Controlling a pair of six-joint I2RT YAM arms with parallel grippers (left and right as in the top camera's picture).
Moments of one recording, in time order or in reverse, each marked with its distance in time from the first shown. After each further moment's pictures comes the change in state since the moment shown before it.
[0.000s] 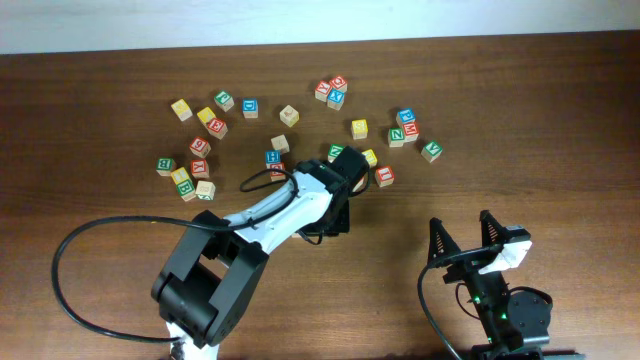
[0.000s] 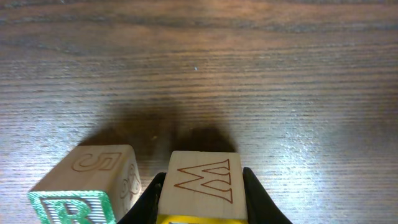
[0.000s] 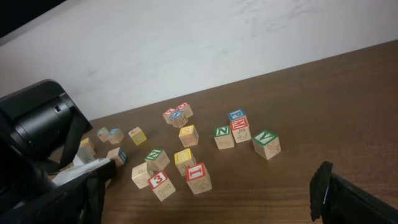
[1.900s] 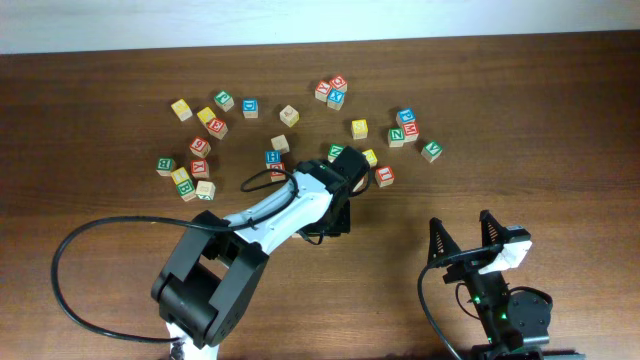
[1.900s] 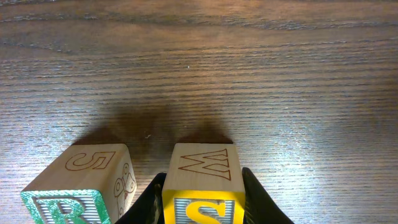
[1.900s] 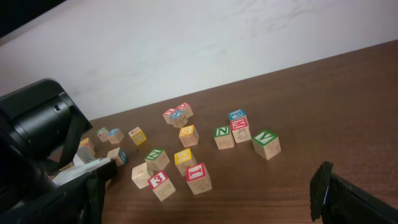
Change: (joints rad) left arm 0.000 0.000 0.000 0.003 0.010 0.004; right arm 0.000 0.000 0.000 0.000 0.000 0.000
